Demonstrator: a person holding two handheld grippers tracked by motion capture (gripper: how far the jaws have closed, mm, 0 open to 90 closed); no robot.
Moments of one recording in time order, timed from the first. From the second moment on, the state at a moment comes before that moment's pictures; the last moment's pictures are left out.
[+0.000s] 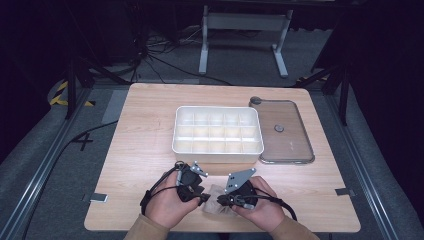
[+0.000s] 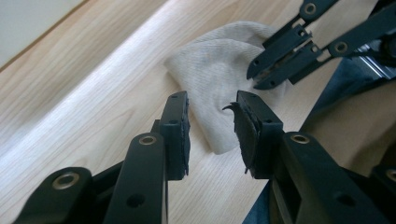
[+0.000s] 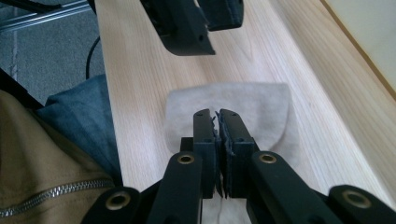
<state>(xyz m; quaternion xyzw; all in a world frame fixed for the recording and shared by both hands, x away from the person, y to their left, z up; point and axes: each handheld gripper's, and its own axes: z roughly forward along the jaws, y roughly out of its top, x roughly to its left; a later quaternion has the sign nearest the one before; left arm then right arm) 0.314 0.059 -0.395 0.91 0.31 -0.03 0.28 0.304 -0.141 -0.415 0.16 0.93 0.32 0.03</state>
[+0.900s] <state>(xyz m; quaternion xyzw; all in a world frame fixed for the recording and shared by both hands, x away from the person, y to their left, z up) 0.320 0.046 -0.402 0.92 0.30 -0.05 0.26 0.308 -0.158 -0.438 0.19 0.94 0.28 0.02</state>
